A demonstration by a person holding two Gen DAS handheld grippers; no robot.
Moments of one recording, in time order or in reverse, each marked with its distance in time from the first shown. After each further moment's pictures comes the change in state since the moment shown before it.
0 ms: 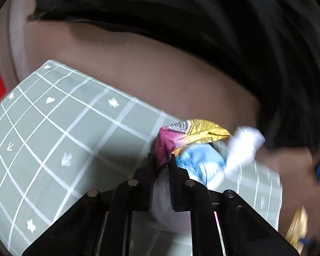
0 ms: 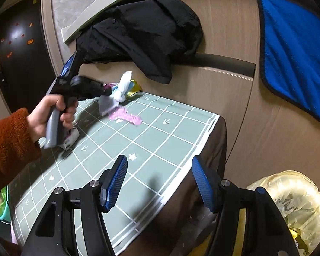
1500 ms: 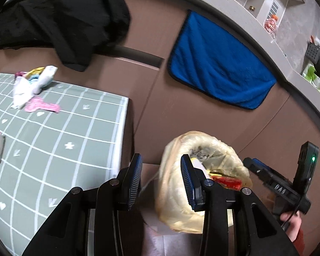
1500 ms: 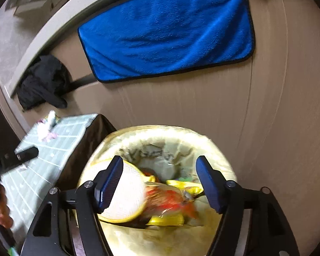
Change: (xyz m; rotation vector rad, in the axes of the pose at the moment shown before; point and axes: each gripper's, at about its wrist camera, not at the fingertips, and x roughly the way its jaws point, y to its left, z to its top) left arm -0.135 -0.225 -0.188 0.224 -0.045 -0.330; right arm -0.140 -0.177 -0.089 0.392 -0.087 -0.268
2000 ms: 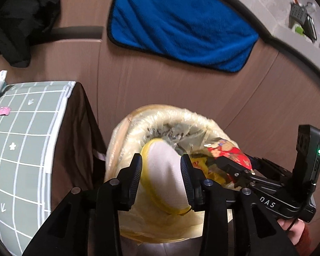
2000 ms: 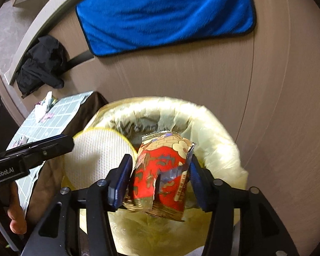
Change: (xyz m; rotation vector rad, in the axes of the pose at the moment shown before) left arm 0.067 -0.080 -0.016 0.146 0.116 -0.064; right arm 0.011 -0.011 -0.030 -0.038 0.070 -0.024
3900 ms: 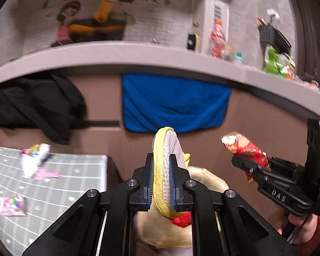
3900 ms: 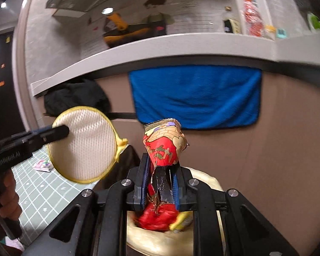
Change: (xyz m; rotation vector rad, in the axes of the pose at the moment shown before) left arm -0.133 -0.036 0.011 0.195 -0.333 0.090; right arm -0.120 0.063 0.026 -0.136 -0.316 0.024
